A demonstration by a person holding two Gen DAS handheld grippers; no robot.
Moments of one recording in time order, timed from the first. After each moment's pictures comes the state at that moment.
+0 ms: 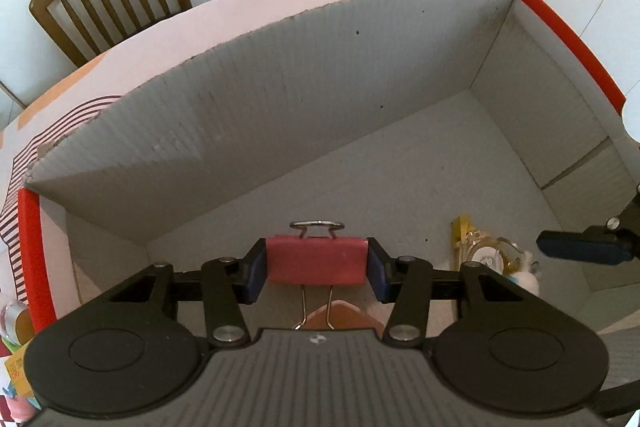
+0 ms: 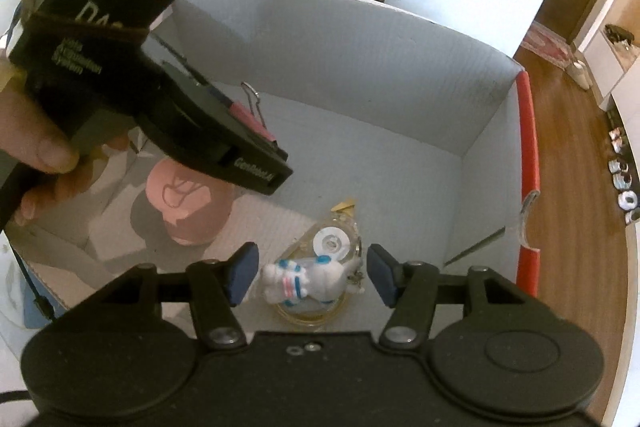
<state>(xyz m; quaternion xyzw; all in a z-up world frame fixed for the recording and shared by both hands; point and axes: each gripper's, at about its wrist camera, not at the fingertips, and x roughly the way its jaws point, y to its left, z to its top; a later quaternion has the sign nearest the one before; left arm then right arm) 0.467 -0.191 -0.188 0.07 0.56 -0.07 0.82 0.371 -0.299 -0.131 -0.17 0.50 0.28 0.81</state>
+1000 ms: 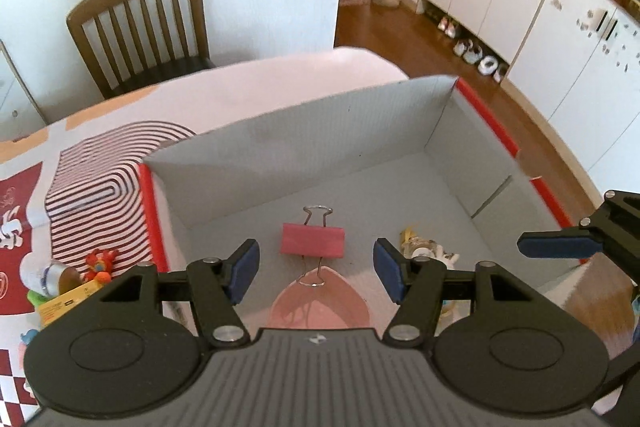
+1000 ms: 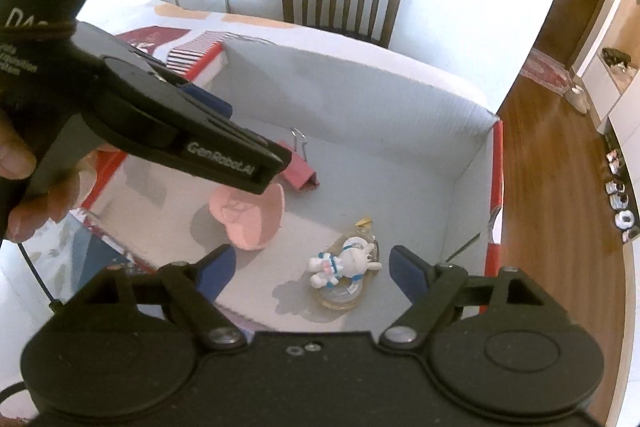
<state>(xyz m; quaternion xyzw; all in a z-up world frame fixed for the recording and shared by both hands) 0.402 -0.163 -0.110 0.00 0.48 -0.07 0.88 0.332 -0.309 -0.068 -0.16 0.45 0.30 0.82</state>
